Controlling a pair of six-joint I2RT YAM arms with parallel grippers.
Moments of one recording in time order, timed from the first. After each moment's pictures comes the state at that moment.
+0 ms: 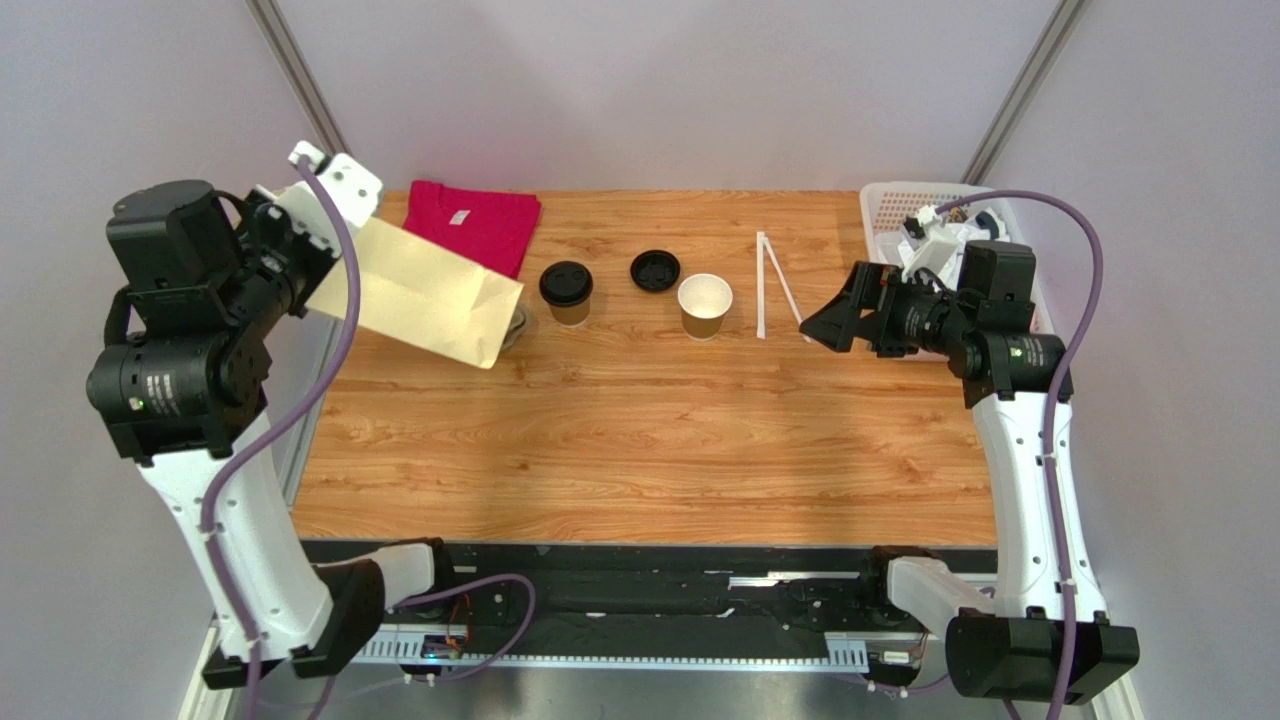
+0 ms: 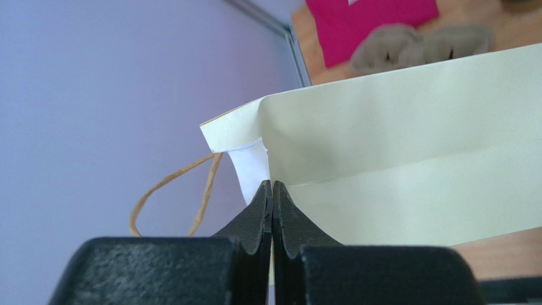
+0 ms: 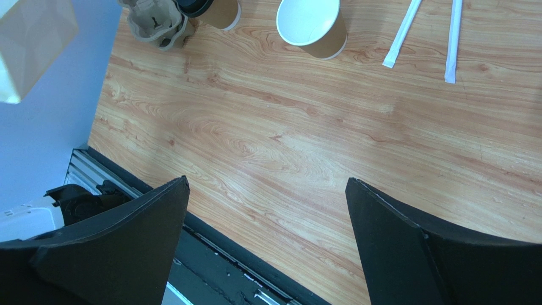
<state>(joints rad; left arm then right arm) 0.12 1.21 2.18 -1.33 0.10 0.82 -0.06 1.06 1.26 -0.83 -0.65 0.18</state>
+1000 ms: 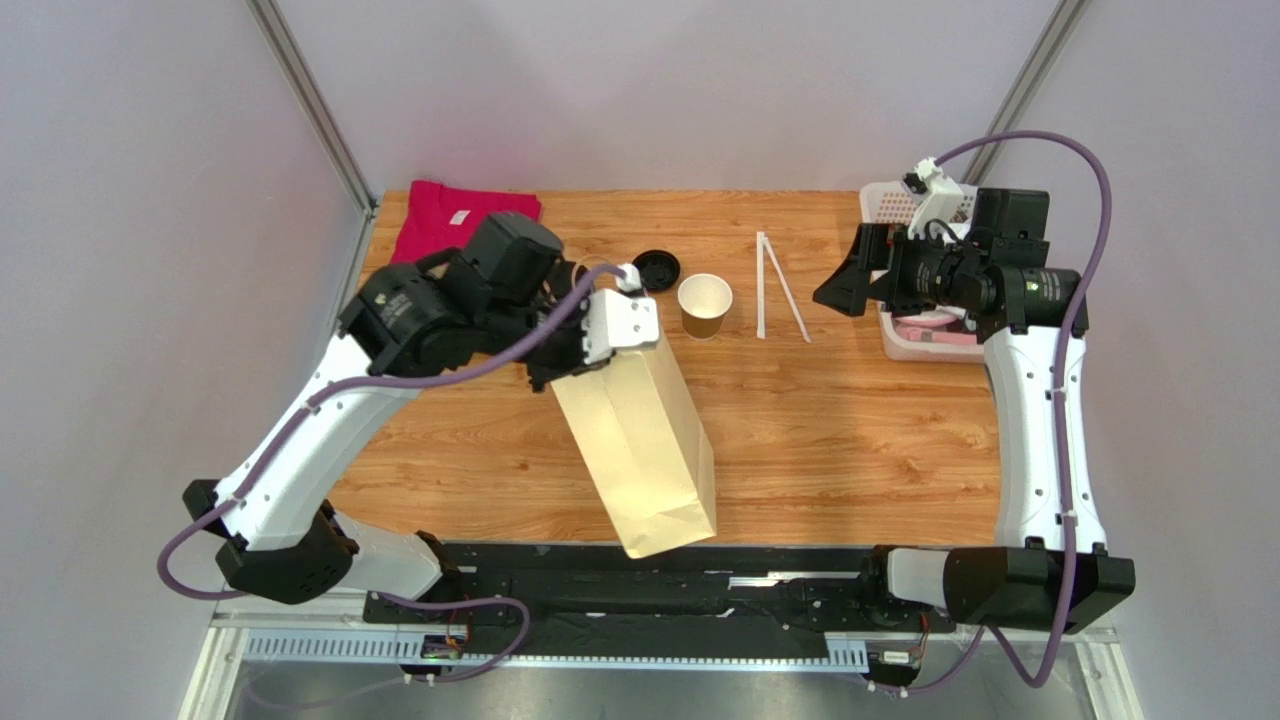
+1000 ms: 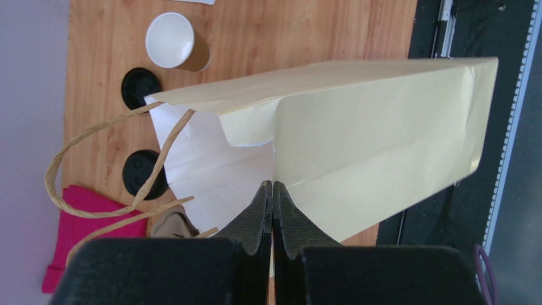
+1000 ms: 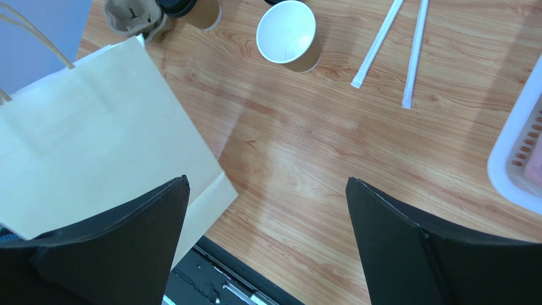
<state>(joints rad) -0.82 1.37 1.92 -1.33 0.30 0.63 -0.09 1.27 1.54 -0.99 -0.65 0.00</state>
